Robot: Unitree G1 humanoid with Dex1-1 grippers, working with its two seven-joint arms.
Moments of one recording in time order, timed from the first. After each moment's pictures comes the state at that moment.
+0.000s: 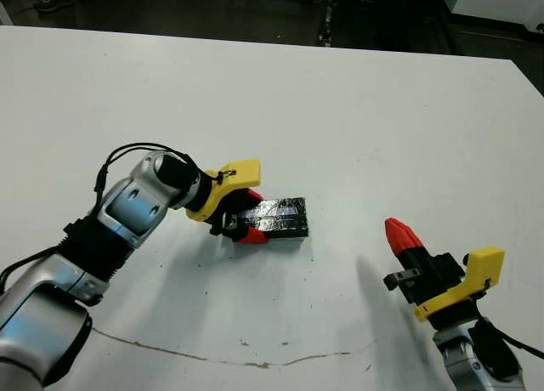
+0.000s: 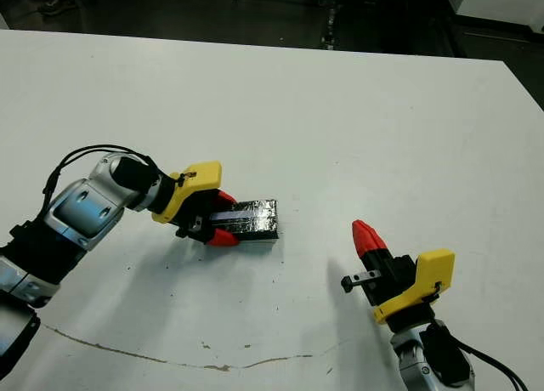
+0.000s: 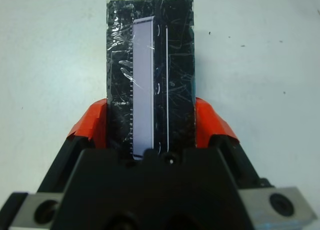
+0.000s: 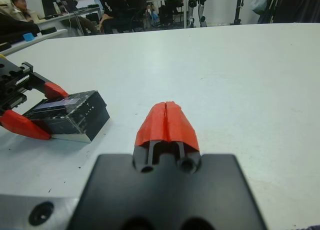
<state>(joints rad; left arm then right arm) -0.72 0.51 -0.54 0.21 -0.06 0.49 -1.20 0.35 -0.21 -0.06 -0.46 0.38 0.17 0.31</state>
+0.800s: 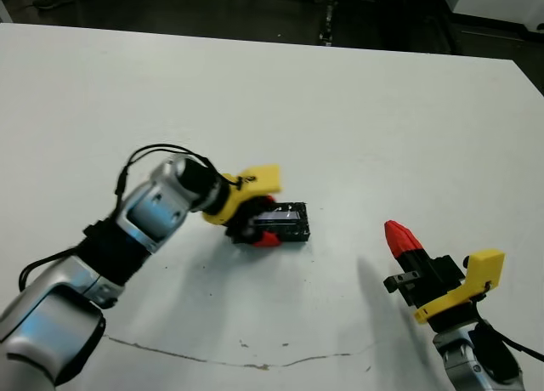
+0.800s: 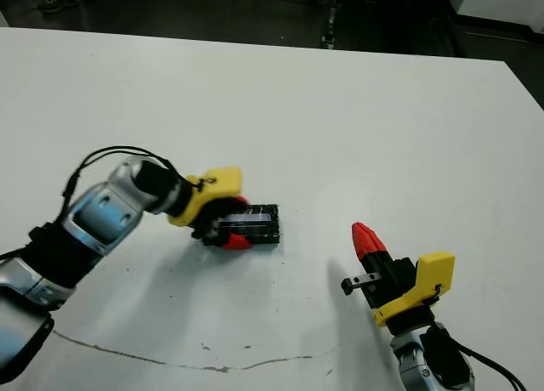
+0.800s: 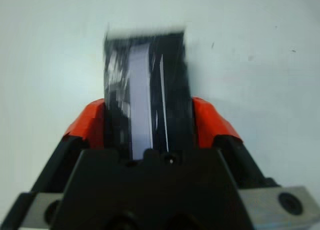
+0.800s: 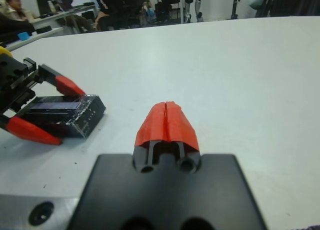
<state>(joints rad) -0.73 0.48 -0.60 0.13 0.03 0.44 -1.16 0.36 -0.21 -0.06 -0.46 0.39 0.17 0.31</state>
